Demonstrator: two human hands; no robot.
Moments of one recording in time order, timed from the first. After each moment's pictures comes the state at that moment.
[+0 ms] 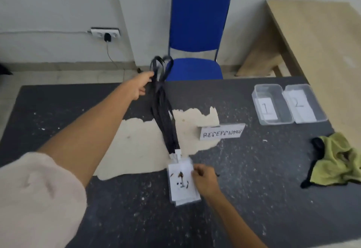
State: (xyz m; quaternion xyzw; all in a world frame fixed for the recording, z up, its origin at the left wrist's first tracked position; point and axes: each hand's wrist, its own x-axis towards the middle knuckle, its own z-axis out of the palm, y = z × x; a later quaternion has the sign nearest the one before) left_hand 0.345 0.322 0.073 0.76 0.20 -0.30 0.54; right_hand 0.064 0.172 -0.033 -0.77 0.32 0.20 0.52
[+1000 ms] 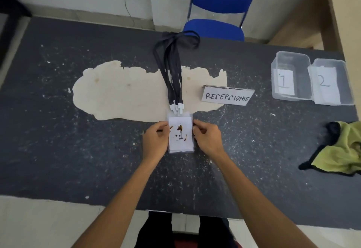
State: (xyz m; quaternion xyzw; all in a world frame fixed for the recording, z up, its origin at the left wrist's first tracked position) left_hand 0.052 0.292 -0.059 0.82 0.22 -0.10 0.52; right_hand 0.063 0.128 -0.047 -0.85 0.17 0.17 0.47
